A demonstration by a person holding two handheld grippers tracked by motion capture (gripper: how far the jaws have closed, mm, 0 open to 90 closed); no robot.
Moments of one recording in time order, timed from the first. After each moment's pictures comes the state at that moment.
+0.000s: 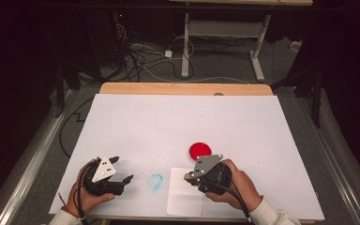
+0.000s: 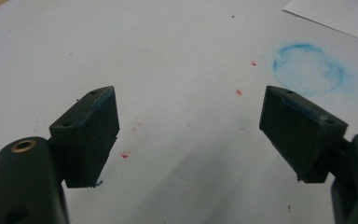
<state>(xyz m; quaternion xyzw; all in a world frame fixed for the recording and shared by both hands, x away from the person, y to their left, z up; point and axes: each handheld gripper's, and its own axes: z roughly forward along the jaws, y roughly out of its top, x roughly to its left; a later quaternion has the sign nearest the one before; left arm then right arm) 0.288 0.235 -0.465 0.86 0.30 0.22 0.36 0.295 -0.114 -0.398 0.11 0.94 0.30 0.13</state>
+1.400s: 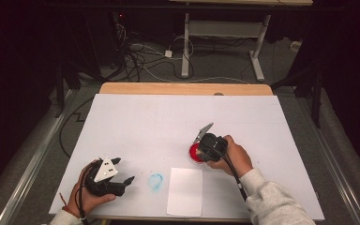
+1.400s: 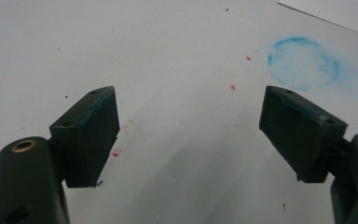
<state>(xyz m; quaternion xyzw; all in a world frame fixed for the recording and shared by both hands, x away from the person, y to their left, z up) 0.290 0.233 -0.468 0.86 0.30 0.21 0.35 0.398 -0.119 -0.428 0.22 0.95 0.18 0.13</state>
